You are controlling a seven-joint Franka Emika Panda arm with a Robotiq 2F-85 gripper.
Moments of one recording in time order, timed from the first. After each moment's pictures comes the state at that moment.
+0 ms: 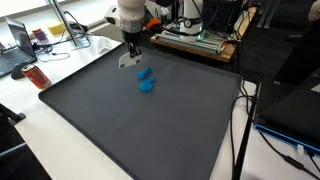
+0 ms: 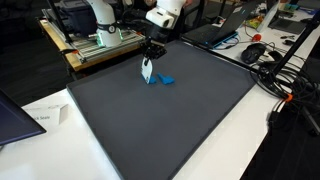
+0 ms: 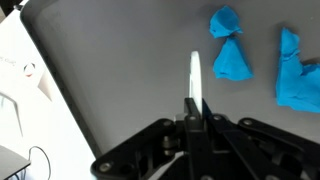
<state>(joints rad) 0.07 0.24 -0.05 -2.19 -0.50 2.22 0.78</state>
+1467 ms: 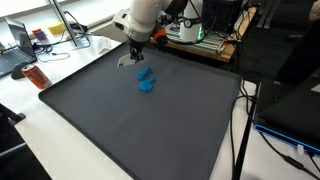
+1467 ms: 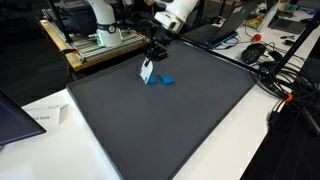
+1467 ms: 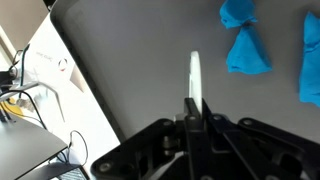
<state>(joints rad) 0.17 0.30 -0.07 -2.15 -0.67 2.13 1.03</state>
